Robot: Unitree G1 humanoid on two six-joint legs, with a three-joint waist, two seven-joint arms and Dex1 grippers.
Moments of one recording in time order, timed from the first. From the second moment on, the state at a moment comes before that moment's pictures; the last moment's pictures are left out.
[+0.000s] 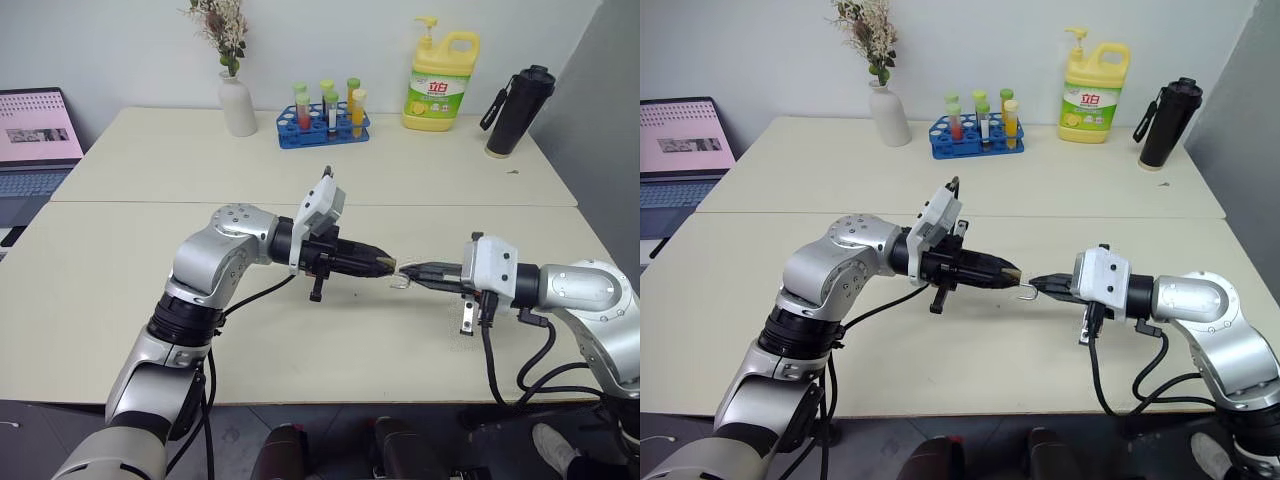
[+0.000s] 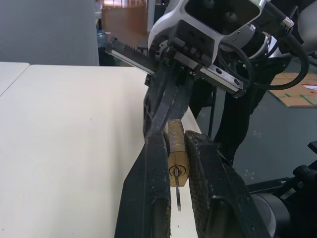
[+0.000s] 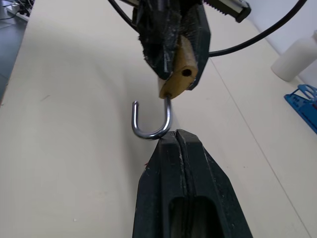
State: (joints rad) left arm -0.78 0.46 -0.21 -0.03 -0.49 0.63 -1.32; right arm -0.29 -0.80 0.04 -0.49 0.35 0.30 1.00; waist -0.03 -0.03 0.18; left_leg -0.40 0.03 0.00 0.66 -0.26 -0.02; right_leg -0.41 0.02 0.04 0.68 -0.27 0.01
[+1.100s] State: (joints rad) left arm -0.50 0.40 -0.25 -0.09 -0.51 0.82 -1.06; right arm 0.04 -0.85 -0.05 -0.65 0.31 0.29 0.96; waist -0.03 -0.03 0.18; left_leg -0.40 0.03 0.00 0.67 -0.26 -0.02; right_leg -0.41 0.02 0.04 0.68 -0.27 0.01
